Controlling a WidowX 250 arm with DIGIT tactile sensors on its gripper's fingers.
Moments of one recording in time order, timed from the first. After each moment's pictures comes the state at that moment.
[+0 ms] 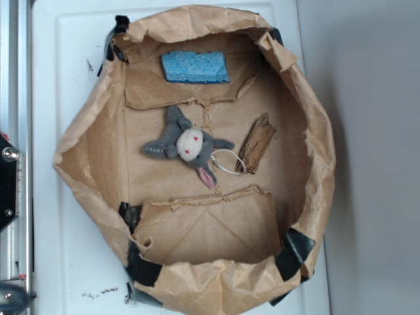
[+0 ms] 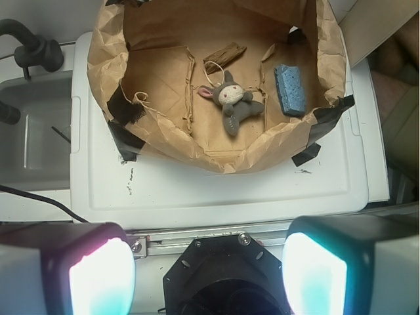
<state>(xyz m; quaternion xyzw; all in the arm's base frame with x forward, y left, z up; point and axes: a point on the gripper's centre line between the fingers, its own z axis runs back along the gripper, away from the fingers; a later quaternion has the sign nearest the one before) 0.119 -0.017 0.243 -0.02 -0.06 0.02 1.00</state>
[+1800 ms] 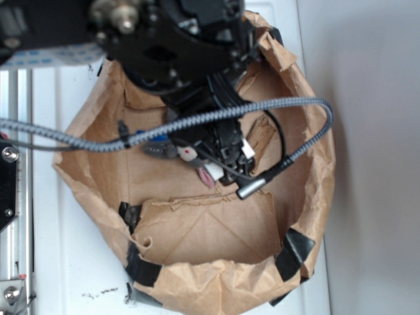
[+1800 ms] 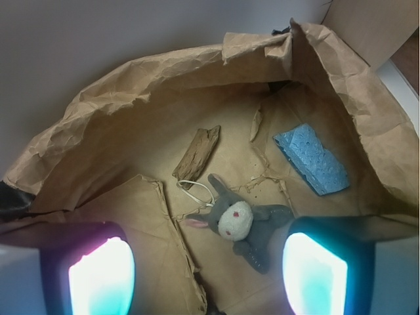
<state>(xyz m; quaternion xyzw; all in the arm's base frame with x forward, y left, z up) 0.256 0.039 0.165 -0.07 -0.10 0.29 0.95</state>
